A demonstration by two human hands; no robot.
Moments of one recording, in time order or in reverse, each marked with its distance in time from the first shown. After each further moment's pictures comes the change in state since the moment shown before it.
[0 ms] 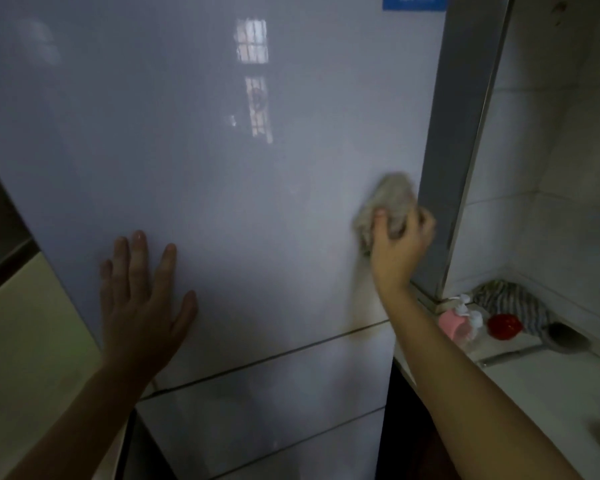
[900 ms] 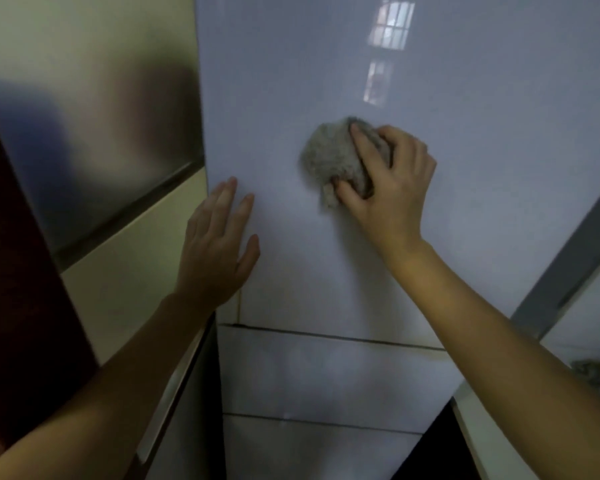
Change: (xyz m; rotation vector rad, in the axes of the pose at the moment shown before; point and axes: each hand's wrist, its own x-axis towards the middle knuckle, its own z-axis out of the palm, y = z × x) left_hand -0.014 -0.042 -0.044 0.003 0.026 -0.129; right_hand -0.057 -0.165 0.097 -0.038 -0.308 -0.925
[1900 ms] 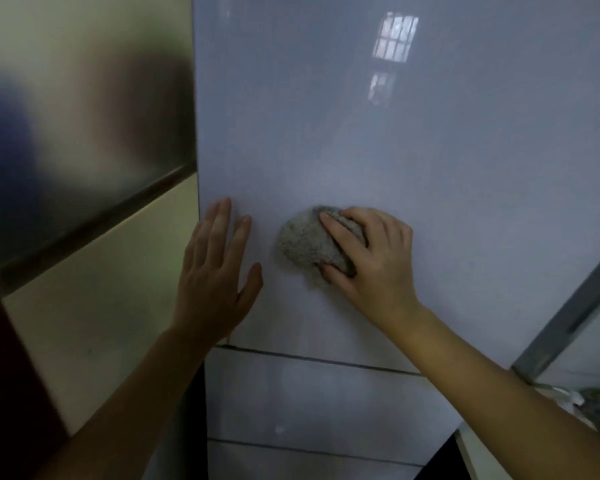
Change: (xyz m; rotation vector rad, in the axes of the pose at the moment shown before) left_hand -0.020 0.008 0.030 -0.043 0.008 -0.063; right_hand -0.067 -0.010 0.005 0.060 -0.221 -0.173
